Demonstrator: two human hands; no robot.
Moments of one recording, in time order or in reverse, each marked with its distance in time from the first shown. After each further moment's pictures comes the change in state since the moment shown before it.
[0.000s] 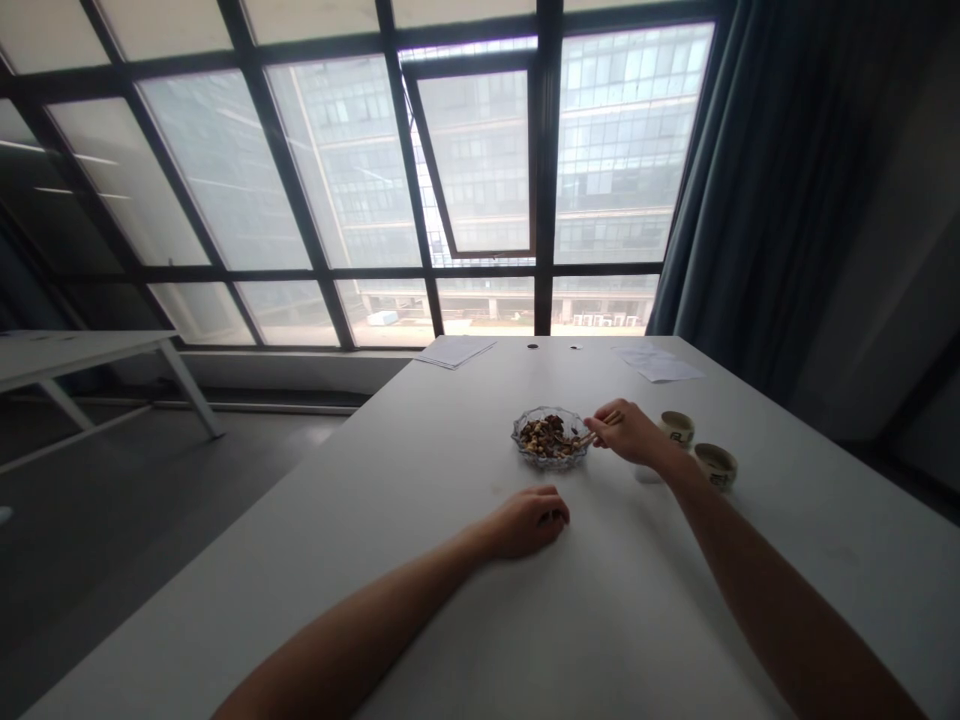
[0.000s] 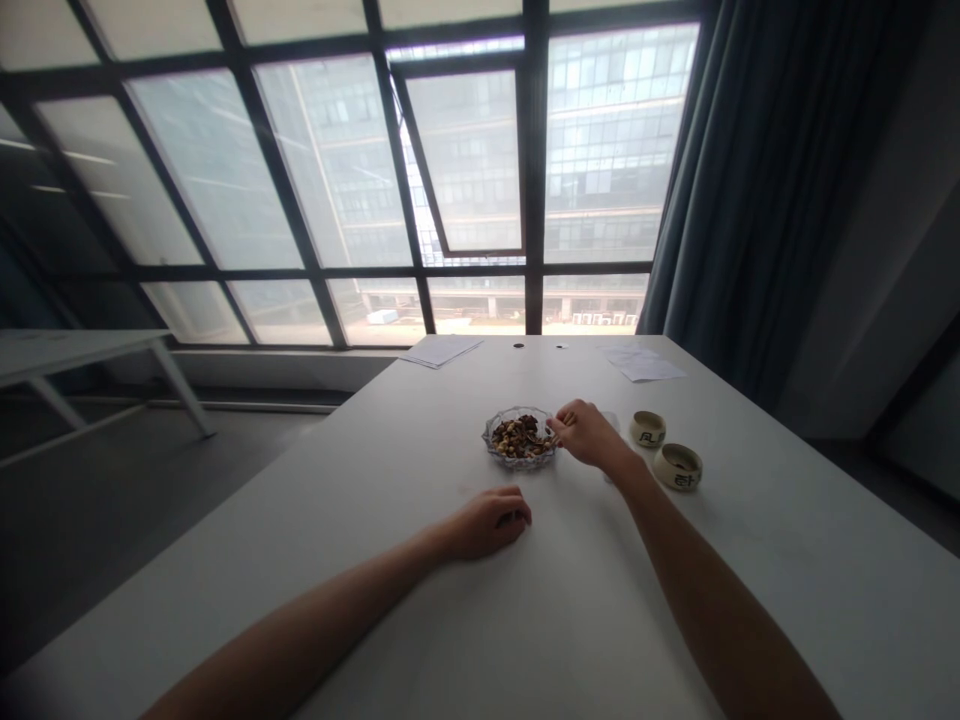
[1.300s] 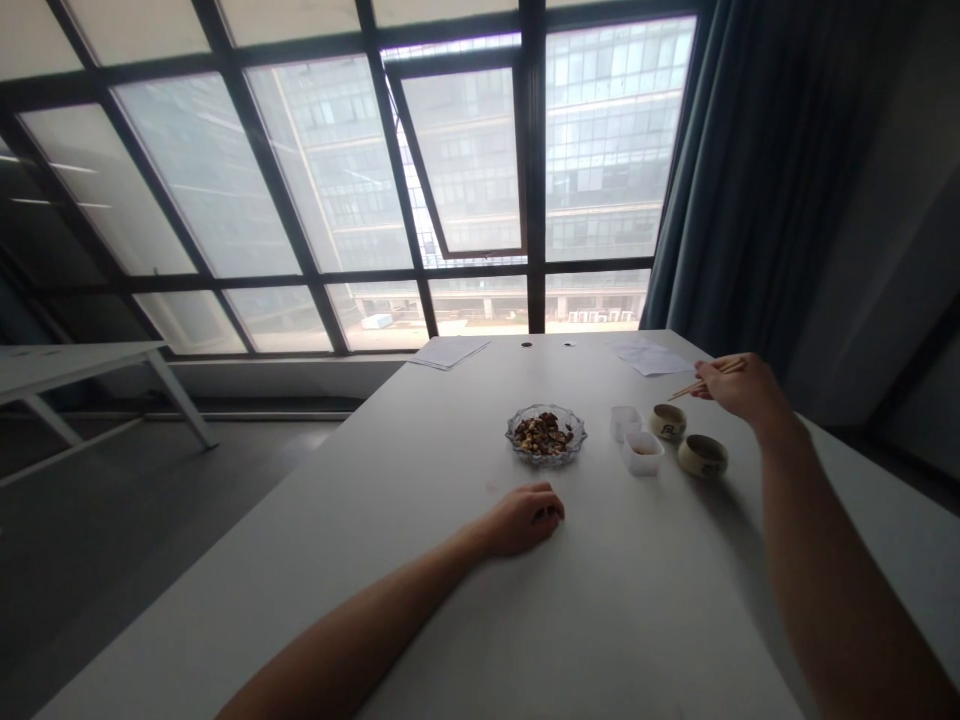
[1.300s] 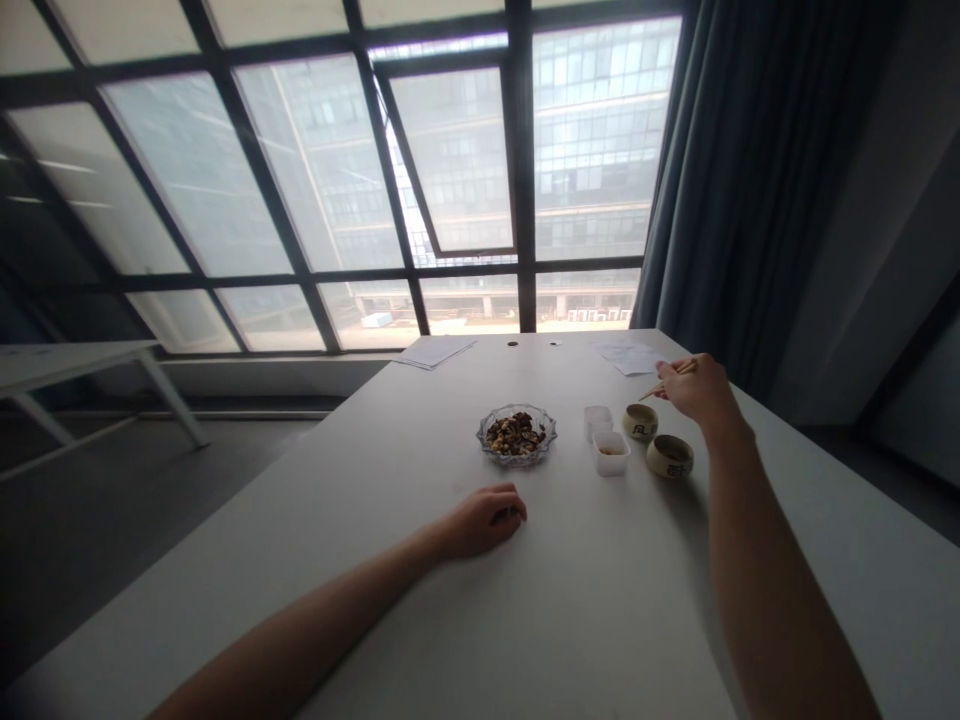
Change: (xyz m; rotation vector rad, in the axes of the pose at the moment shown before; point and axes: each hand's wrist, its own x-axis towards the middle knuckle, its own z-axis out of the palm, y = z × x) left_hand 0.005 -0.002 0.010 -0.007 0.006 -0.040; right_hand -0.008 0.083 -0.129 0.024 0.563 0.370
